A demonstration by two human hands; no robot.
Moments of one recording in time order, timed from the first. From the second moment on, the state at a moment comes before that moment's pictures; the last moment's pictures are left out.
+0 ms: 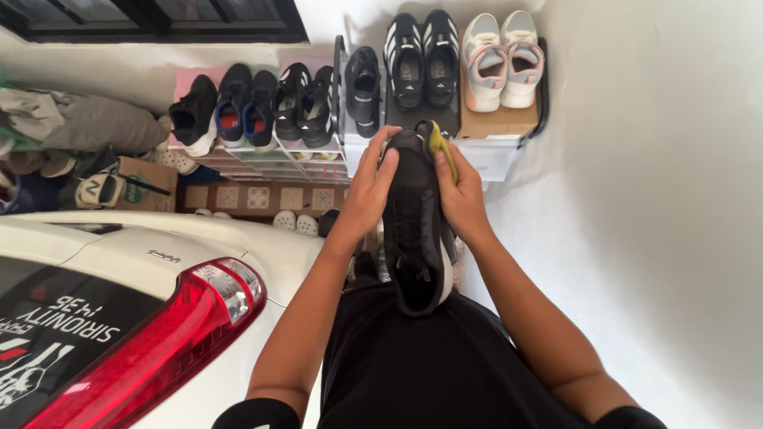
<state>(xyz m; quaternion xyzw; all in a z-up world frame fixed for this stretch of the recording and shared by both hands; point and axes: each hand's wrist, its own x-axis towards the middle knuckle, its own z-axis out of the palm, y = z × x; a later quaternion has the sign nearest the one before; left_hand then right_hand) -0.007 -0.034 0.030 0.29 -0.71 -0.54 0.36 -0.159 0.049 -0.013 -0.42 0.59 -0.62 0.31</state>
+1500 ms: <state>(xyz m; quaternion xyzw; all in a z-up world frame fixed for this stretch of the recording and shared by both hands) -0.071 -0.042 -0.045 0.26 -0.55 -0.73 0.32 -0.186 0.091 0.008 -0.53 0.67 -0.52 0.08</state>
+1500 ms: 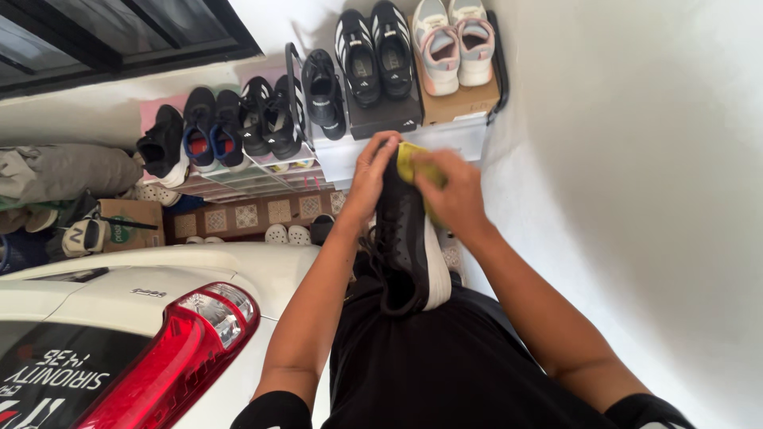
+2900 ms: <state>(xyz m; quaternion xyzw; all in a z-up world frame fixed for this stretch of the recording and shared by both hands) -0.057 -0.063 -0.039 0.25 -0.51 -0.78 0.27 -0.170 0.076 0.007 -0.57 0.68 -0.46 0.04</state>
